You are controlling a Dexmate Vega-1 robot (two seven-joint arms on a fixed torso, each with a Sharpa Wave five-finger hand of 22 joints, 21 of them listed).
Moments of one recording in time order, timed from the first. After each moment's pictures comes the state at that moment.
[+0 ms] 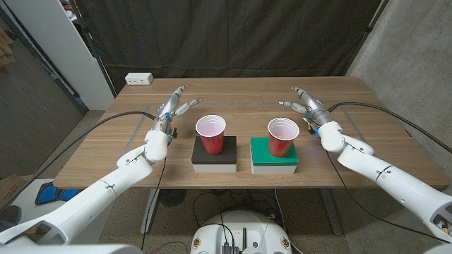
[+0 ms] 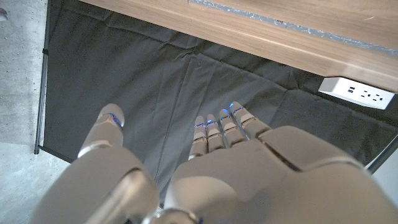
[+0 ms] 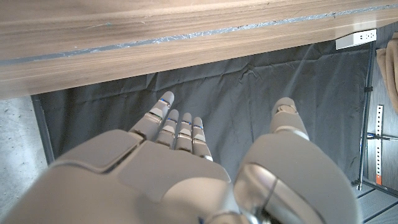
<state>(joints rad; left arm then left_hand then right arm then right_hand) 0.94 0.72 0.47 -1.63 0.18 0.00 0.53 0.29 -0.16 0.57 -0.18 0.18 0.16 0.03 0.19 0.18 0.12 -0.04 0.20 0.19 0.12 -0.04 0.18 0.18 0.13 -0.04 0.19 0.17 -0.81 -0.76 -0.55 -1.52 -0.20 0.01 -0.36 0.45 -0.04 0.27 -0.16 0.19 0.08 0.12 0.20 0.19 0.10 0.06 0.20 0.22 0.02 0.04 0.21 0.37 0.28 0.00 0.20 0.17</state>
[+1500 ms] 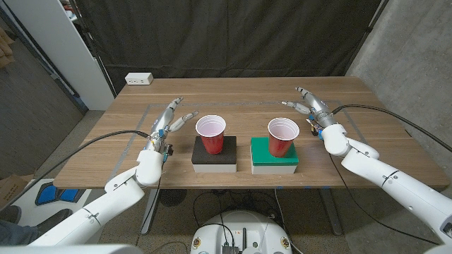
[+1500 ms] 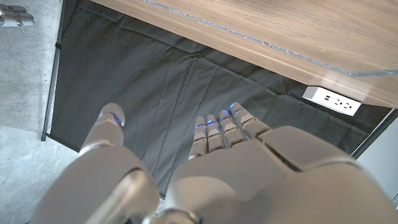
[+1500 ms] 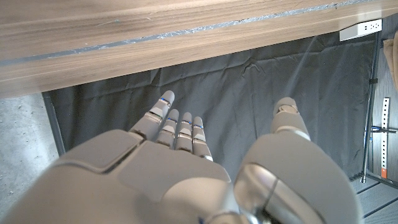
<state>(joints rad) 1.19 0.76 0.36 -1.80 0.17 -0.03 0.60 0.30 -0.16 0.56 -0.17 0.18 0.15 0.03 0.19 0.18 0.11 -0.03 0.20 0.19 0.11 -0.04 0.18 0.18 0.13 -0.04 0.19 0.17 -0.87 -0.78 -0.51 -1.58 -0.18 -0.01 -0.38 0.45 -0.04 0.27 -0.15 0.19 0.08 0.12 0.20 0.19 0.11 0.05 0.20 0.21 0.03 0.03 0.22 0.37 0.28 0.01 0.20 0.18</state>
